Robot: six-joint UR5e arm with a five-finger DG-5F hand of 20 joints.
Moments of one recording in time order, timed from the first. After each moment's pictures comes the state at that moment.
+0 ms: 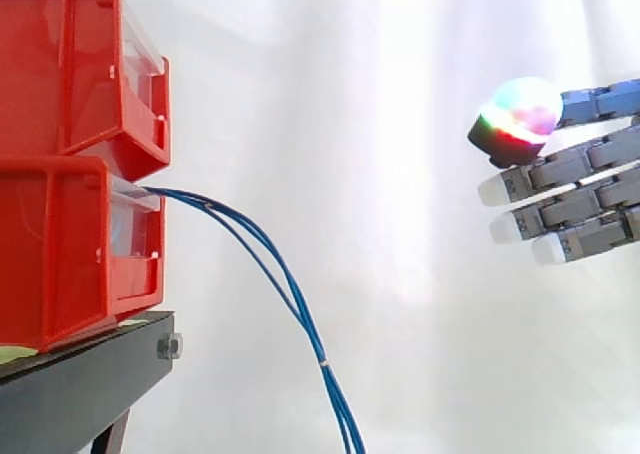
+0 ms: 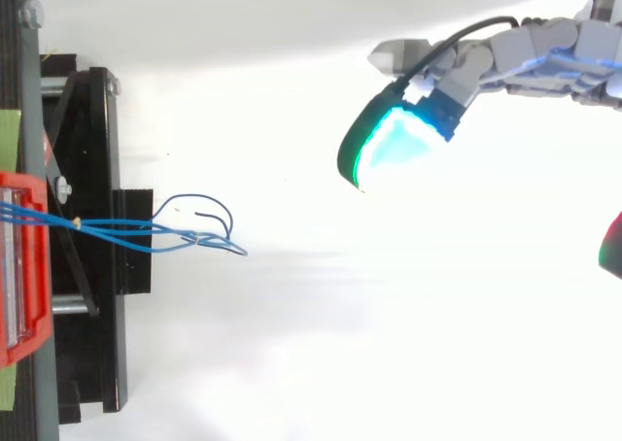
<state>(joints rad) 0.11 -1.87 -1.67 -2.68 -1.30 -0.13</state>
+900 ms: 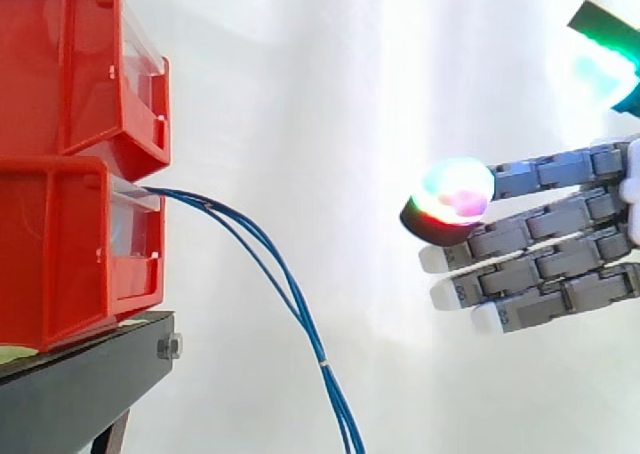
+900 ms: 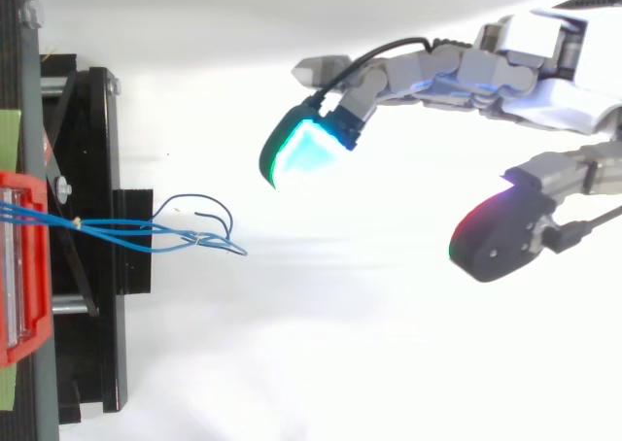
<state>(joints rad) 0.12 -2.01 -1.62 -2.57 -1.27 -0.15</state>
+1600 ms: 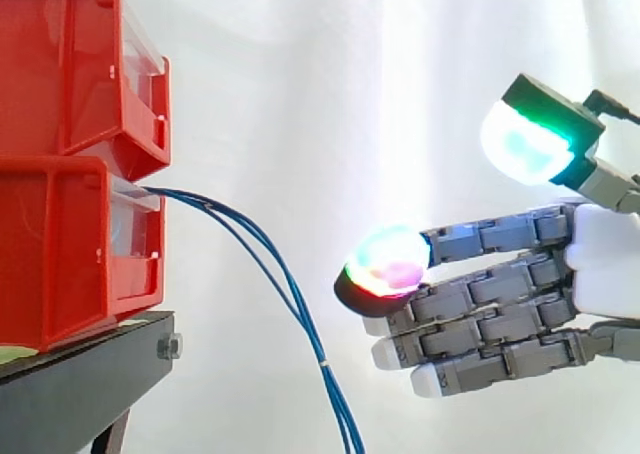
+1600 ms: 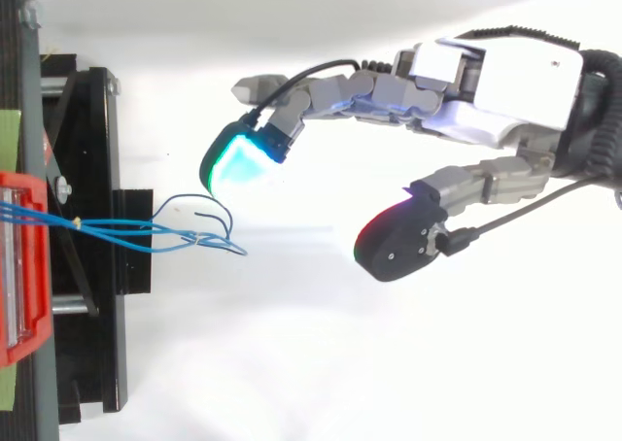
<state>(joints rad) 0.12 -2.14 -1.55 -2.48 -1.27 -0.14</state>
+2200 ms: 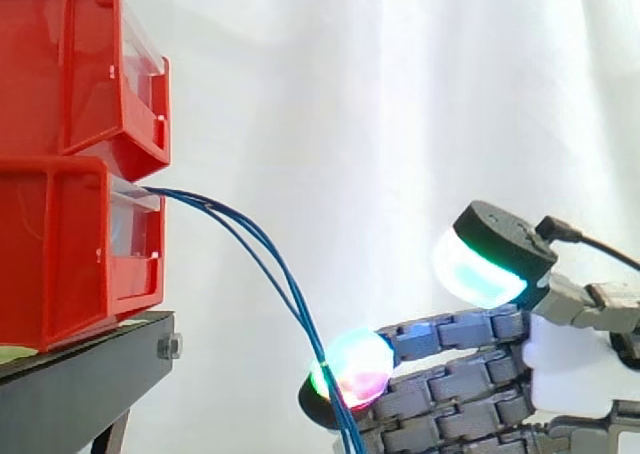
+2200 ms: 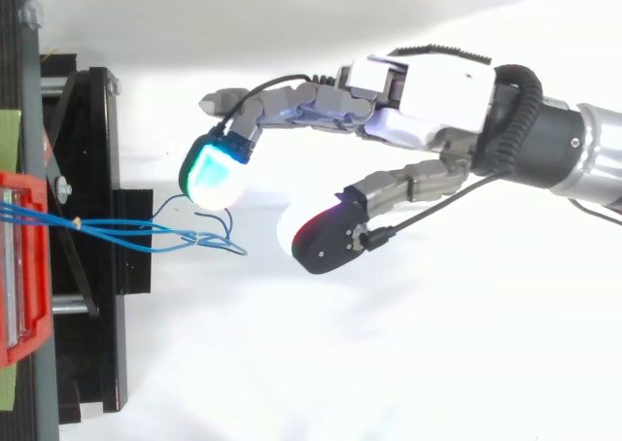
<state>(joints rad) 0.10 -2.28 -1.49 -2.42 -1.28 -0.10</state>
